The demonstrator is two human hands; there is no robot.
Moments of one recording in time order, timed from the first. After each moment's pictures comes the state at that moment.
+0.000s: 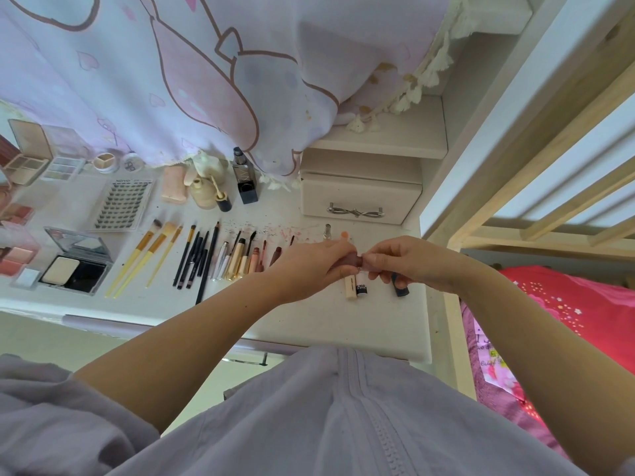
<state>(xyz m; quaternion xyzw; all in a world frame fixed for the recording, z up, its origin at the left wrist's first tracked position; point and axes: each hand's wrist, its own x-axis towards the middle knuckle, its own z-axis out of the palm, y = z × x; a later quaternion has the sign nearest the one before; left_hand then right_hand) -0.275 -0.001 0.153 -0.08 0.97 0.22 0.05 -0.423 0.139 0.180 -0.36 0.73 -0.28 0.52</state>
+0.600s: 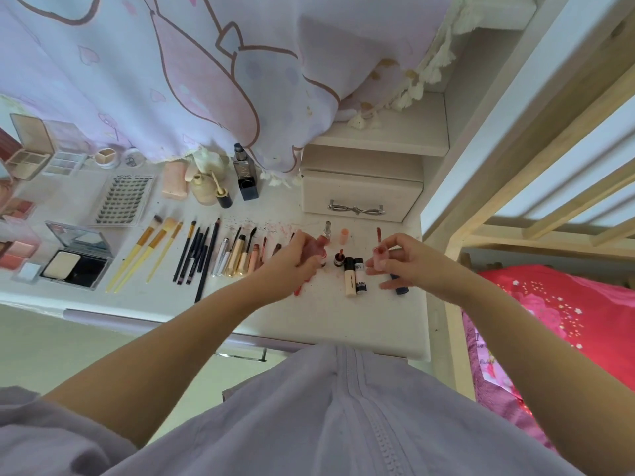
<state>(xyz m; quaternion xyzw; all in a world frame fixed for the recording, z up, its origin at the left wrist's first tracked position) -0.251 -0.007 0.139 -0.28 0.84 0.47 0.04 -0.421 0.154 0.161 -0.28 0.72 -0.39 0.50</state>
